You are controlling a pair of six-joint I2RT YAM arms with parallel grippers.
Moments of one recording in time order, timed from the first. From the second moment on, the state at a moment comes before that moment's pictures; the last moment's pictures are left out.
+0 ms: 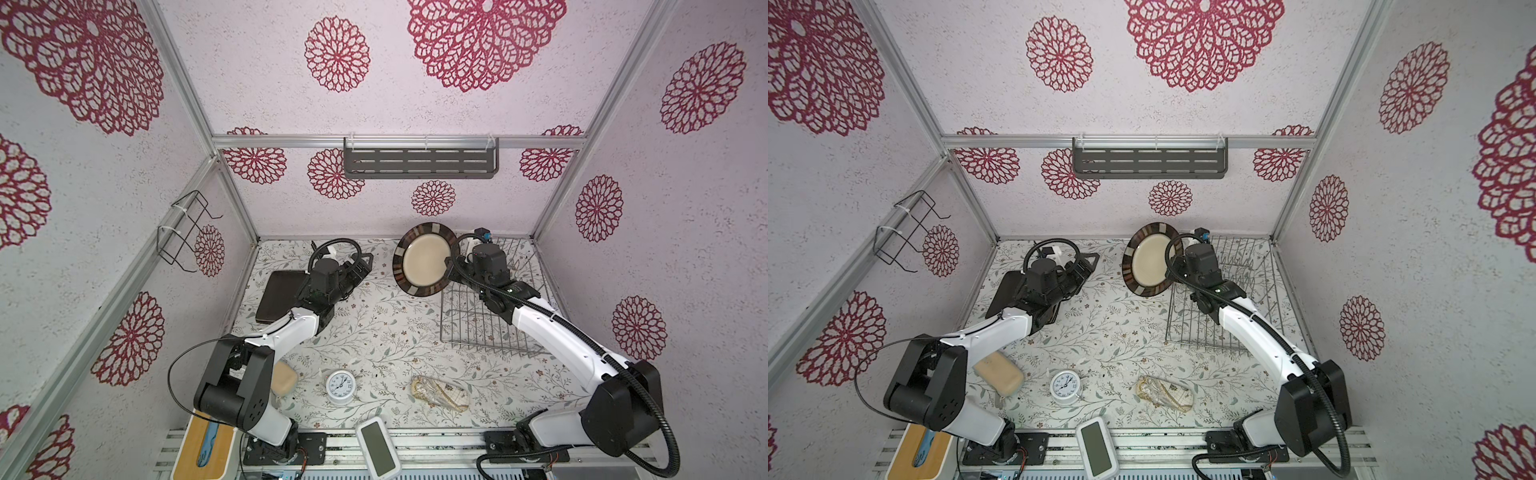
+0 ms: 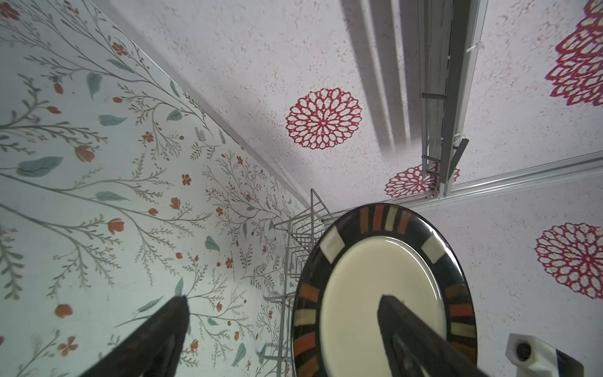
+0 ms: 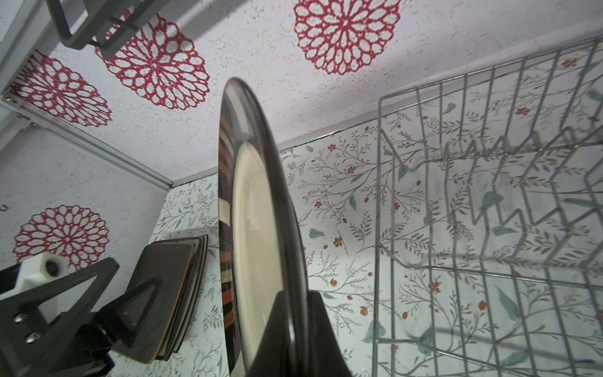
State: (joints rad) left arm -0.35 1.58 0.91 0.41 0.18 -1.07; right arm 0.47 1.39 1.15 -0.18 0.05 0.64
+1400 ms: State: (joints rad) left arm -0.37 1.66 0.95 0.56 0.32 -1.12; right arm 0.39 1.49 1.08 0.11 -0.30 0.95
